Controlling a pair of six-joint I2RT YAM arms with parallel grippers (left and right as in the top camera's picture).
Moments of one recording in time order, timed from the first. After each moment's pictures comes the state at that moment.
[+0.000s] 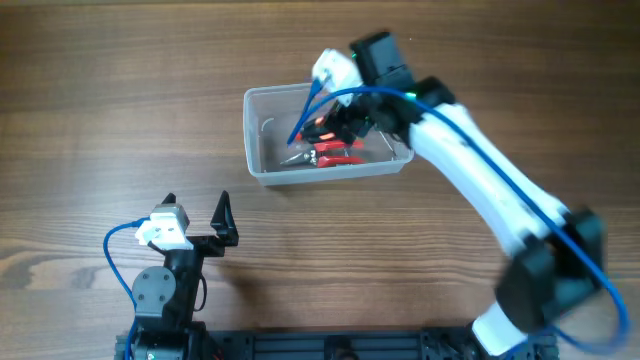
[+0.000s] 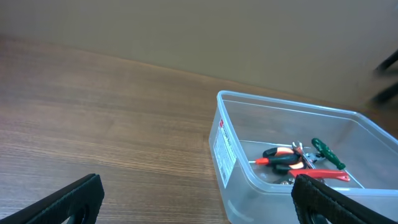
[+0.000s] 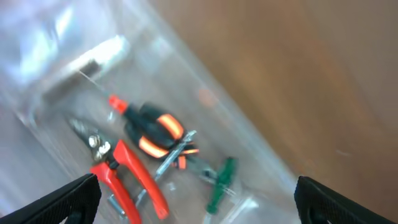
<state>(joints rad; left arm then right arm) -0.07 0.04 0.04 -0.14 0.01 -0.25 0.48 1.71 1.51 -0.65 -0.05 -0.47</state>
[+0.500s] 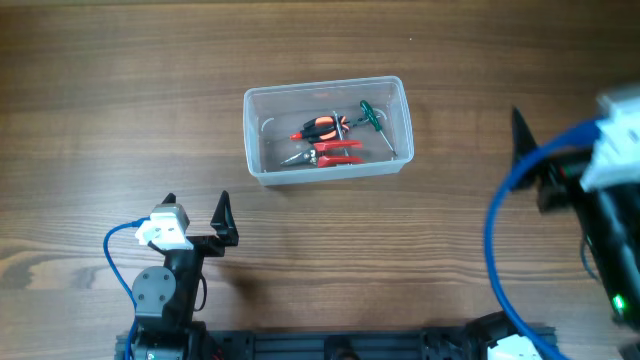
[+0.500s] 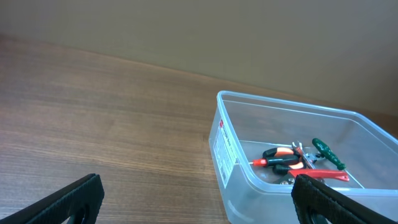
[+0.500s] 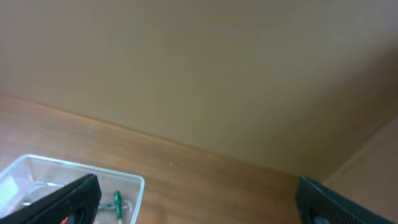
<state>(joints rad) -0.07 0.04 0.04 -0.14 0.01 -0.25 0.31 0.85 1.56 -0.90 0.23 -0.19</state>
